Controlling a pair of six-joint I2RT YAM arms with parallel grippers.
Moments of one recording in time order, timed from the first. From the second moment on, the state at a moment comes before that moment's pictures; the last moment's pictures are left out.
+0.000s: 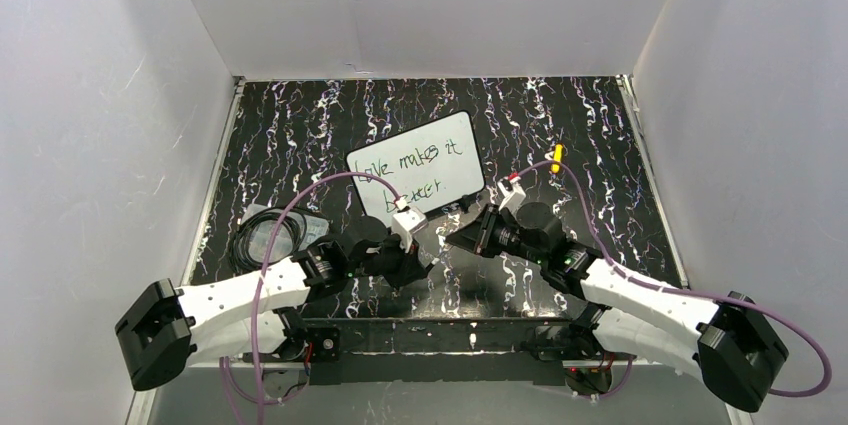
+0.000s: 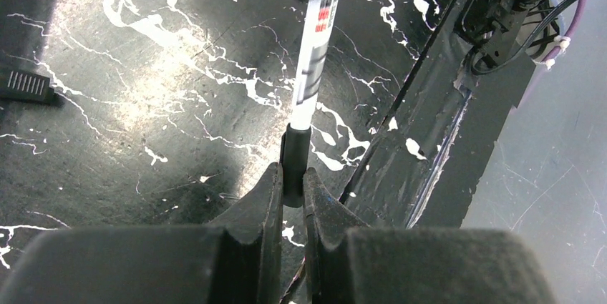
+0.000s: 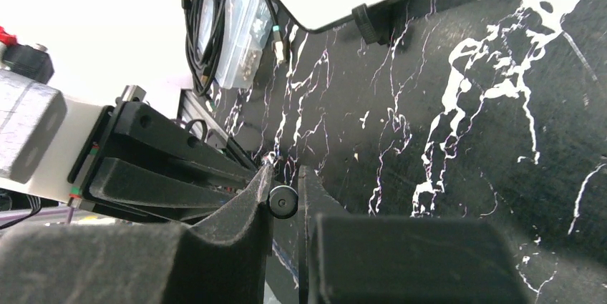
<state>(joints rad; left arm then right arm) -0.98 1.01 0.48 -0.04 0.20 -0.30 0.84 0.93 0.39 0.21 -0.18 0.97</state>
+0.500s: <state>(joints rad) -0.99 1.04 0.51 -0.05 0.21 -0.29 0.83 0.97 0.38 0.24 -0.22 0.98</state>
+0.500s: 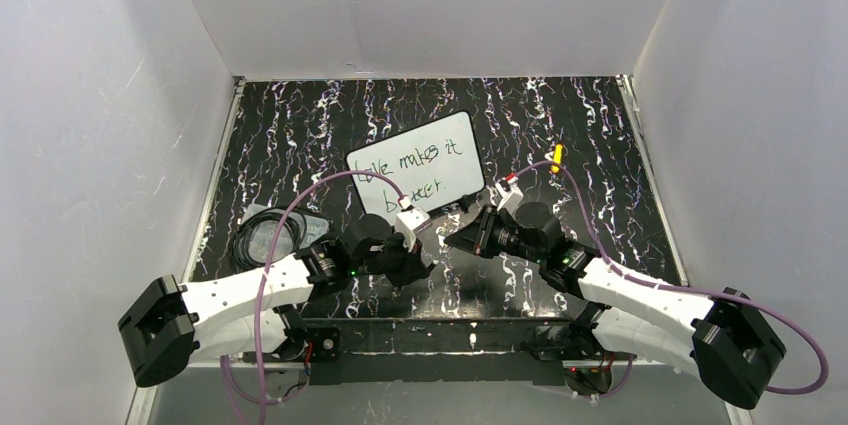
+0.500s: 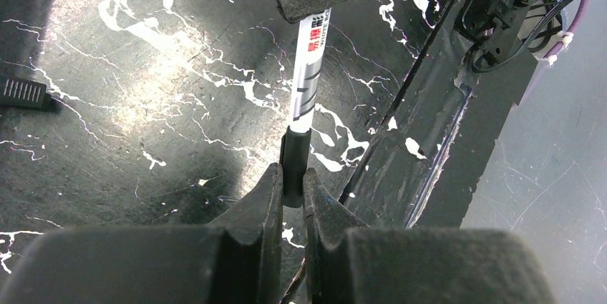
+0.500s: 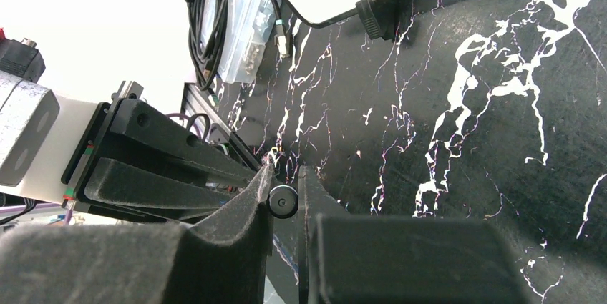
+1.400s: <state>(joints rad) -0.99 1.14 0.61 -0.13 0.23 -0.26 0.83 0.91 0.34 0.23 -0.20 0.97</state>
